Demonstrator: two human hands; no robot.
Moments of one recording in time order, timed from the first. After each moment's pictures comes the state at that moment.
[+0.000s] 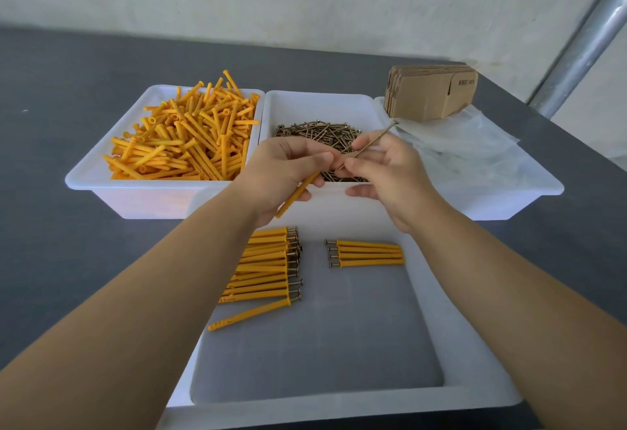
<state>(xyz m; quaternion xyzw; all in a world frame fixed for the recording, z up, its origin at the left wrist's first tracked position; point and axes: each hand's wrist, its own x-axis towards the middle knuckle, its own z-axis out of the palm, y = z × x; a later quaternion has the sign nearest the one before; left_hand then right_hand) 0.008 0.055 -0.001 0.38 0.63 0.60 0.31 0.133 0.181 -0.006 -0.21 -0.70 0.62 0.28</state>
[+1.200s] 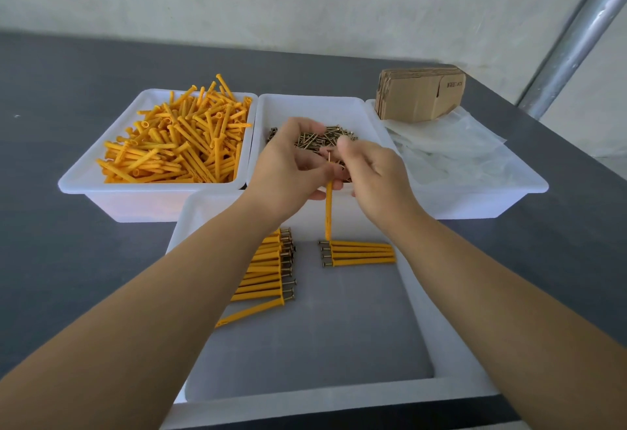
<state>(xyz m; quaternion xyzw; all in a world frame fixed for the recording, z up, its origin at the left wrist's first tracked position) 0.031 0.059 0.002 0.42 0.64 0.61 0.22 0.132 0.171 -0.012 -0.23 -0.82 0.41 0.34</state>
